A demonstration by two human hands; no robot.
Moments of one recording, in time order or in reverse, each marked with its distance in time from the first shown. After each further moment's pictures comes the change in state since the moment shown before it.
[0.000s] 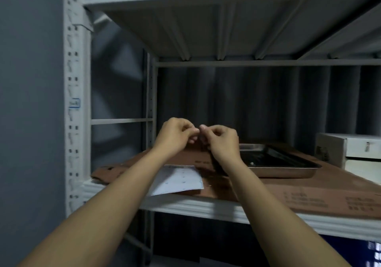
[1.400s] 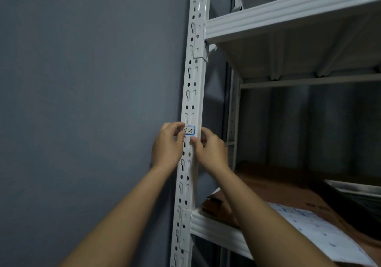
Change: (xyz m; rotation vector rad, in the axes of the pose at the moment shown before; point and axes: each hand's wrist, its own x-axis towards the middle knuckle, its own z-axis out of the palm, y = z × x) left_hand 0.001 -0.129 -0.227 0.290 0.608 0.000; right_hand -0.016 -0.092 0.274 -0.104 -0.309 -0.282
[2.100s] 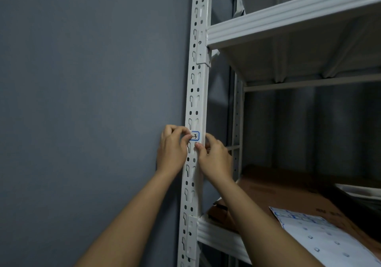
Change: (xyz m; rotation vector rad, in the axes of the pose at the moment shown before) left_hand 0.007 -0.009 0.004 0.119 0.005 0.061; right_hand -0.001 0.005 0.004 -0.075 0.047 0.013
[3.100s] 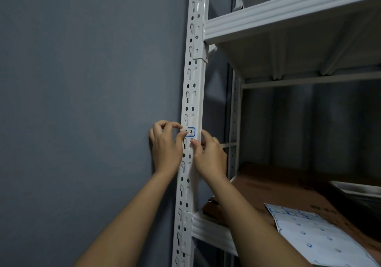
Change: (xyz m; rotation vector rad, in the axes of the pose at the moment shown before) left_hand -0.008 0.000 0.010 -0.020 0.218 -0.023; right_hand -0.002 0.002 0.005 0.062 0.025 0.015
